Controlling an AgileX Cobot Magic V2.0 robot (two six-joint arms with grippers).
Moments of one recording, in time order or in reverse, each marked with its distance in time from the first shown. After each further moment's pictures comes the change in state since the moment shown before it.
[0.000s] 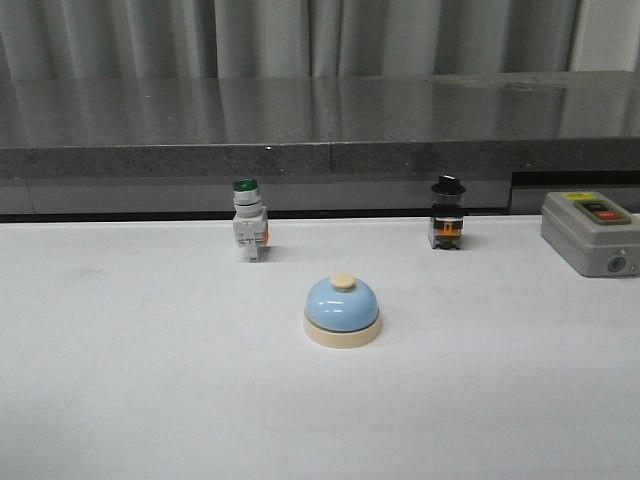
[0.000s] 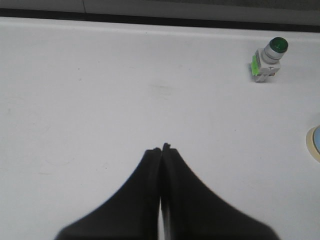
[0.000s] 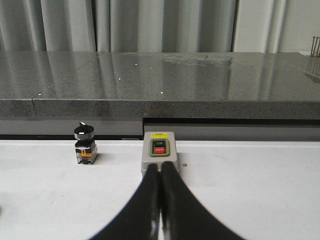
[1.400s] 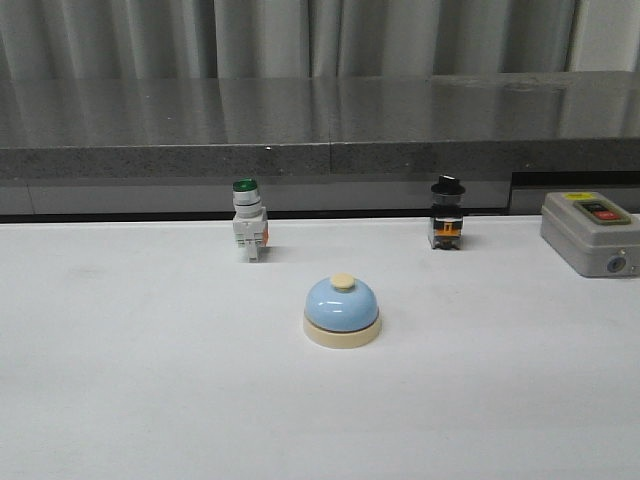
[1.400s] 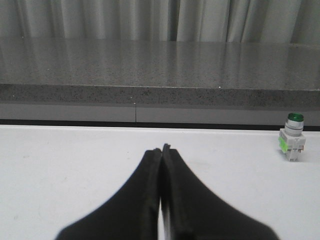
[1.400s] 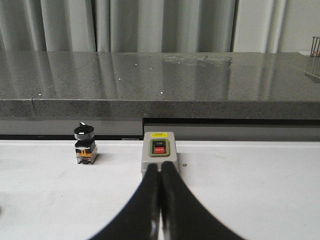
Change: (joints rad) left arm 0.065 -0.941 0.823 0.101 -0.594 0.000; right arm 0.000 0.000 0.000 0.000 0.000 0.000
